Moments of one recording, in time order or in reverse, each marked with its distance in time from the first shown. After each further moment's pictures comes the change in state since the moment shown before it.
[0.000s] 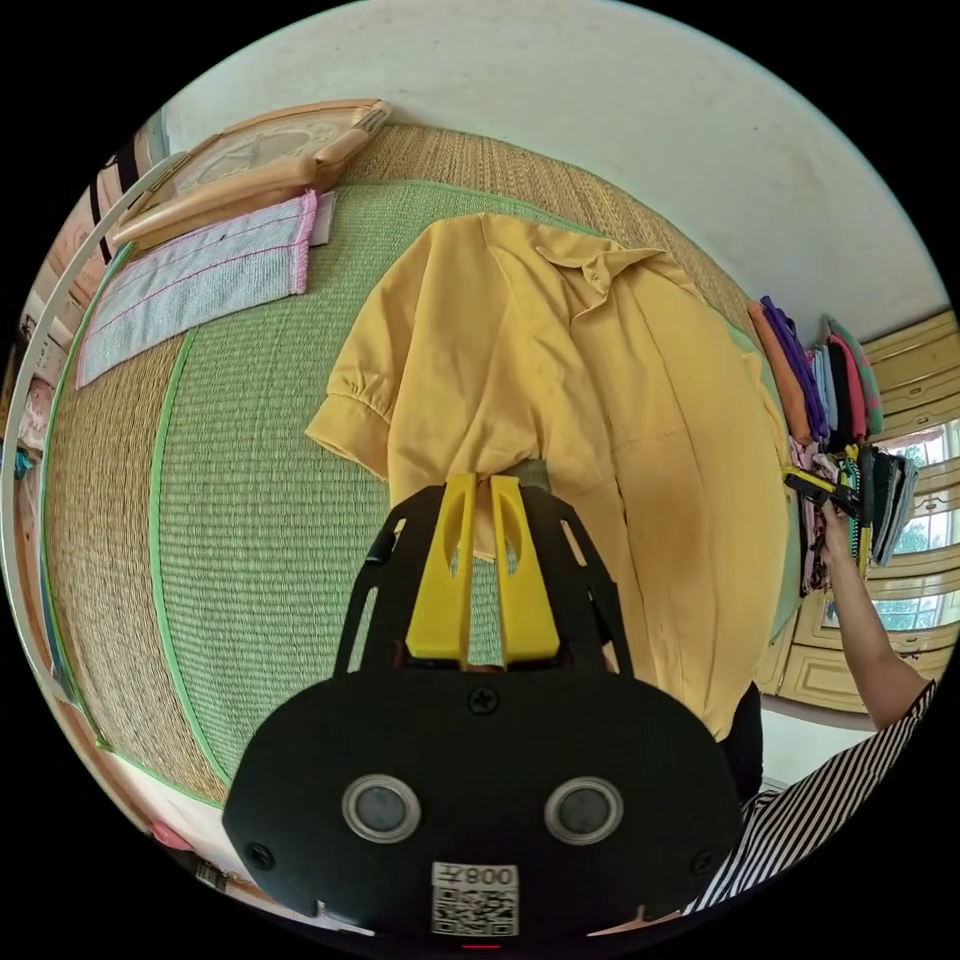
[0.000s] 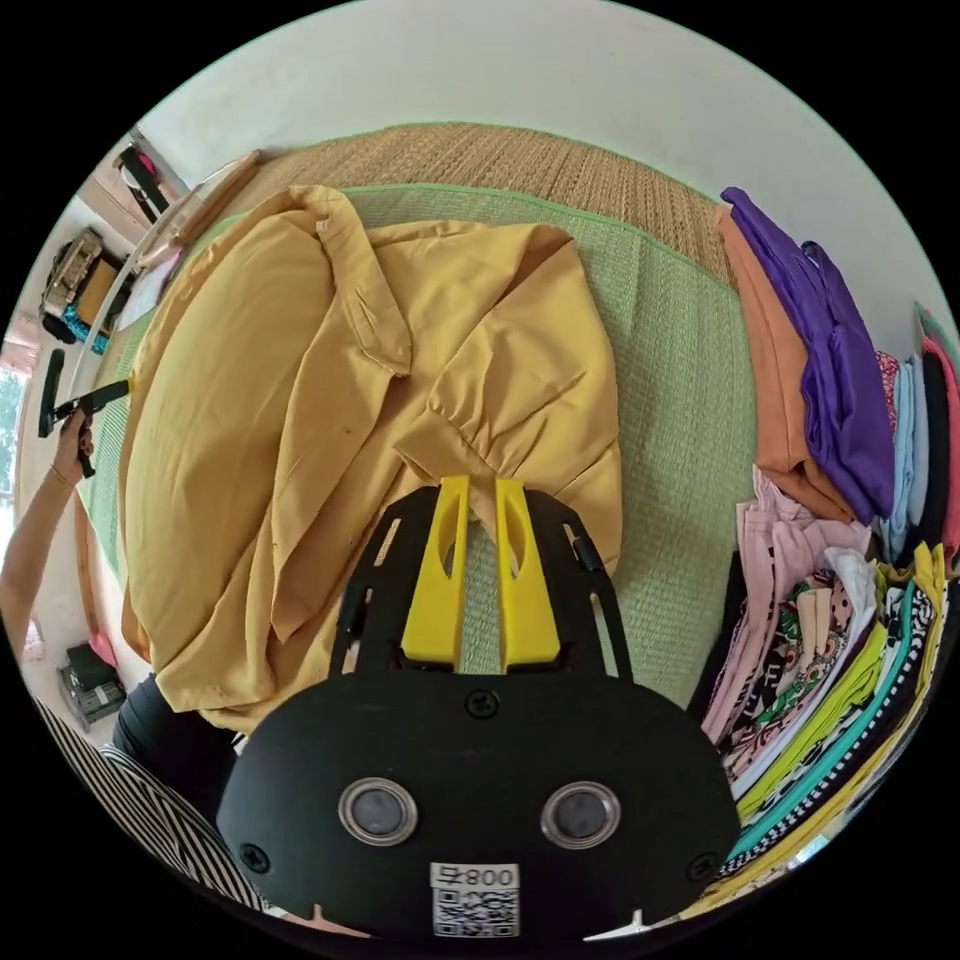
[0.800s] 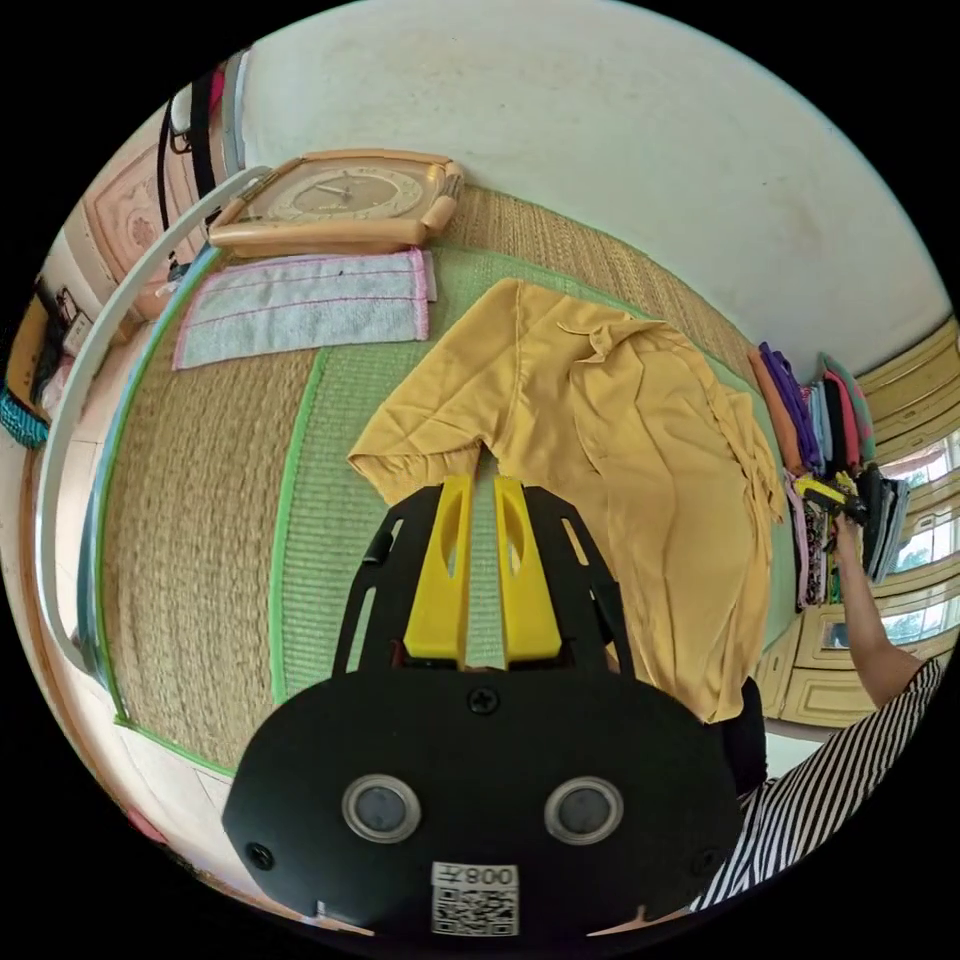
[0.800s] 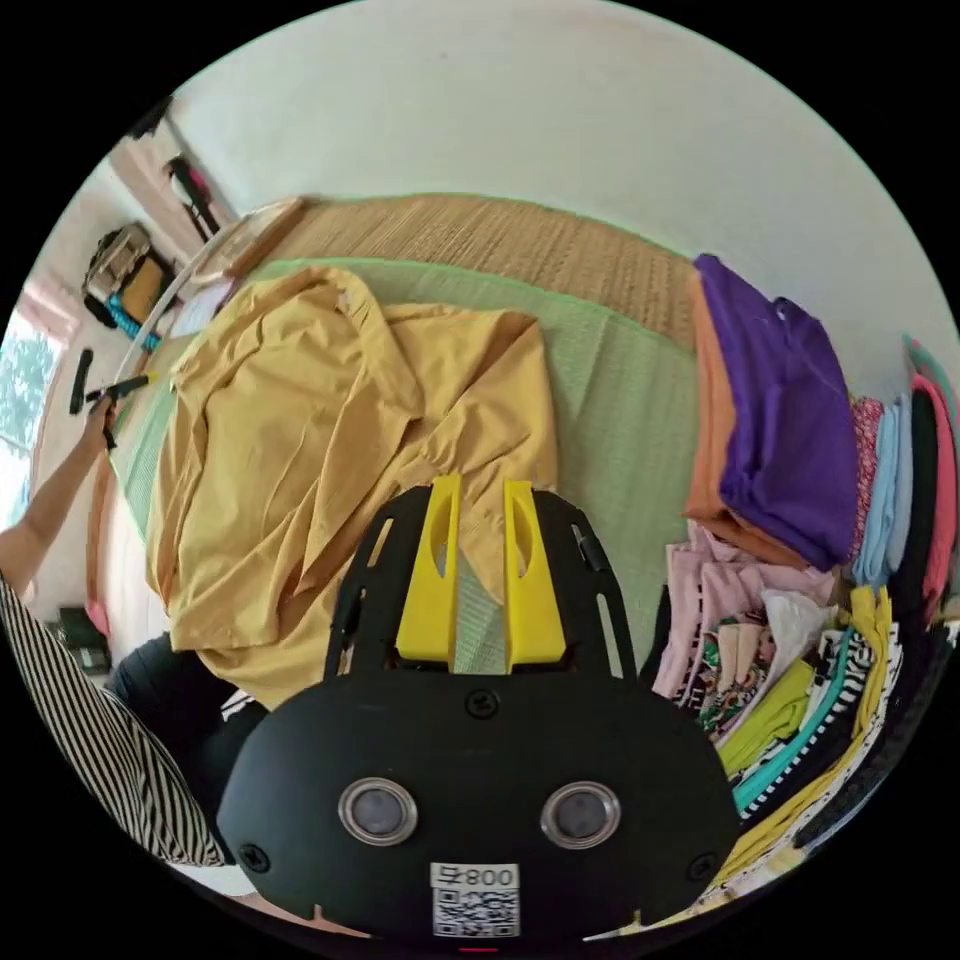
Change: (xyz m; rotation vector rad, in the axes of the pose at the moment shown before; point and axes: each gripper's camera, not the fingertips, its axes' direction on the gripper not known) left arm -0.034 -0.001 -0.020 0.107 -0.039 -0.052; right arm -0.053 -0.053 -0.131 0.099 -0.024 -0.172
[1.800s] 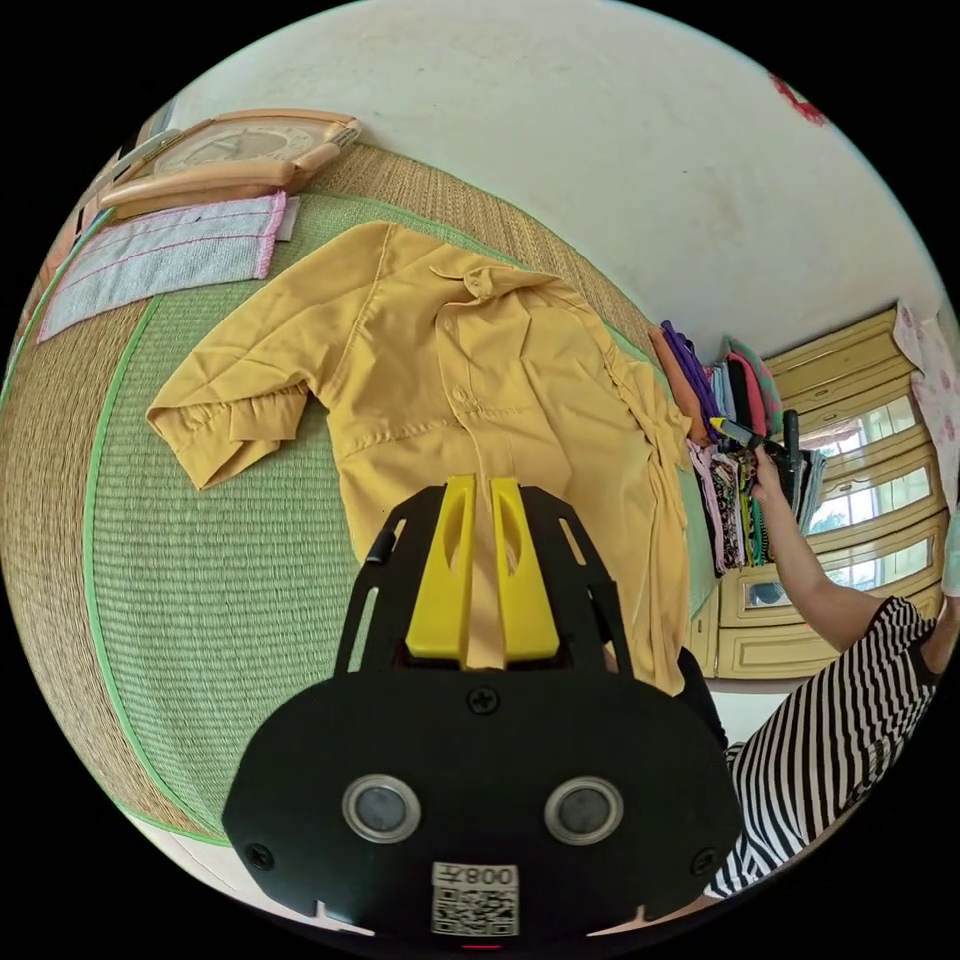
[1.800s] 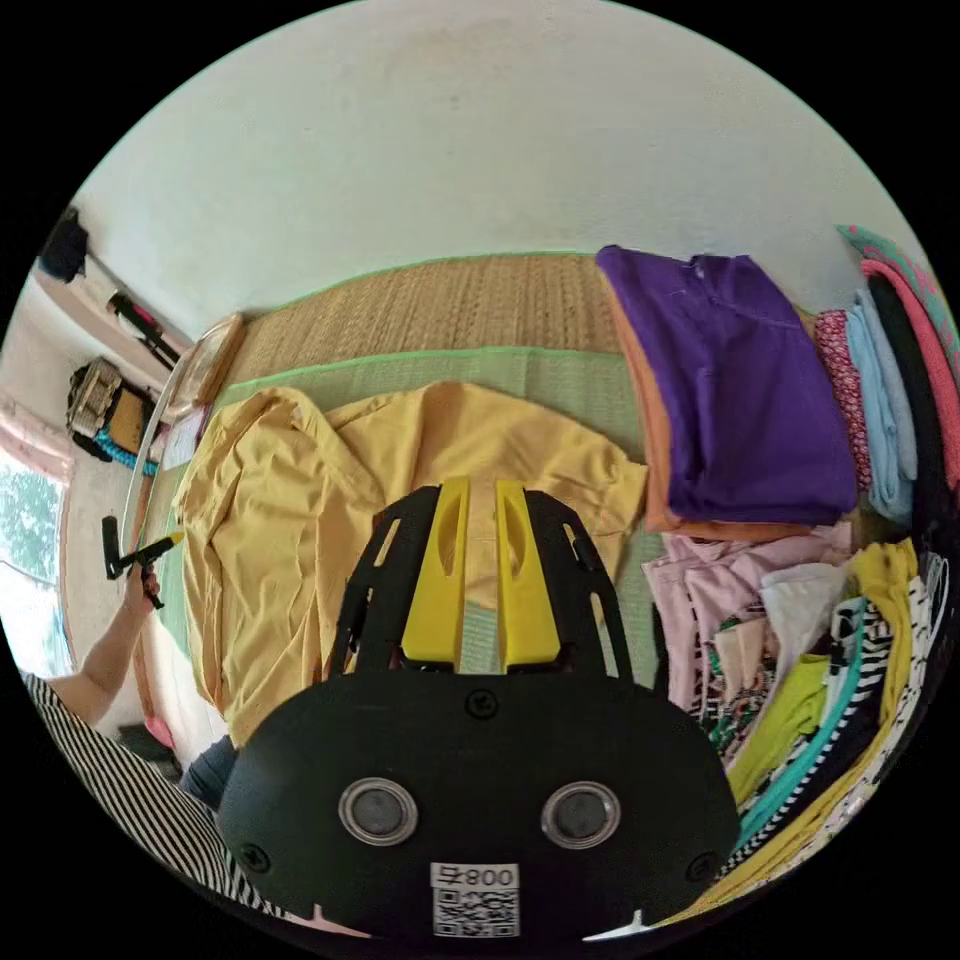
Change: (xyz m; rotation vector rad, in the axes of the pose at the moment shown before) left arm 0.034 0.012 0.092 -0.017 0.328 0.055; right arm 0.089 0.026 -0.020 0.120 -0.127 0.305
